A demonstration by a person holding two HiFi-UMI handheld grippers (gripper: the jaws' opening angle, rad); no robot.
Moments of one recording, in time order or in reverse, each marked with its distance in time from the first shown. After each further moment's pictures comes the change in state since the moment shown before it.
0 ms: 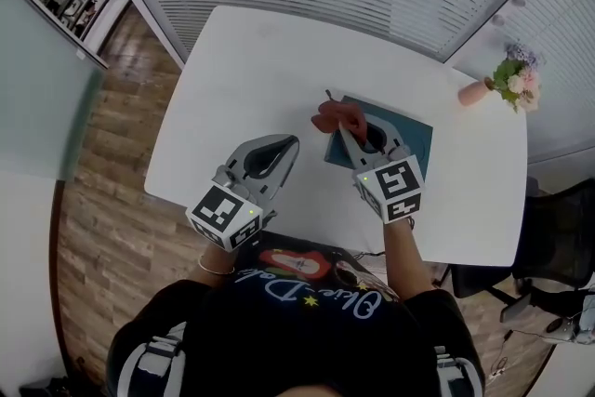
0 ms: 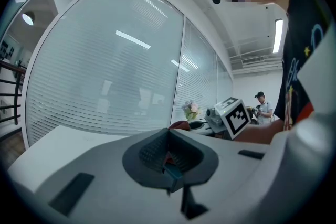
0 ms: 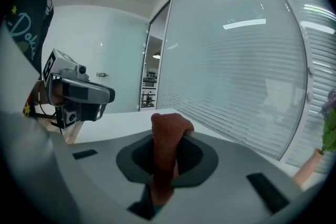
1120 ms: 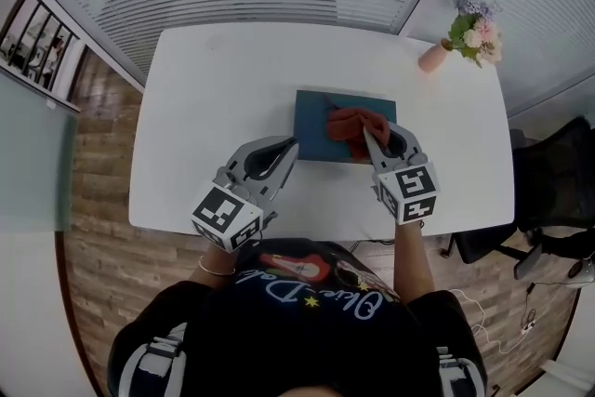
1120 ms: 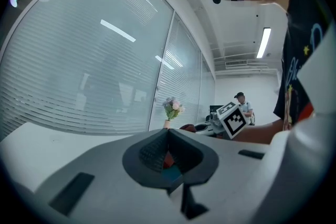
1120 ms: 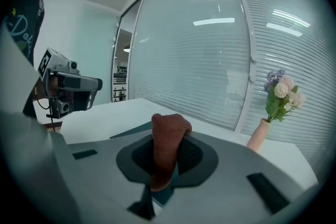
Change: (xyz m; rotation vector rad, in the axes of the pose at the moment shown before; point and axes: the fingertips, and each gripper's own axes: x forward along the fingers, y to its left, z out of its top) left arm 0.051 -0.053 -0.006 0.020 0.035 -0.207; right arm -0.100 -0.075 -0.074 0.147 0.085 -0.304
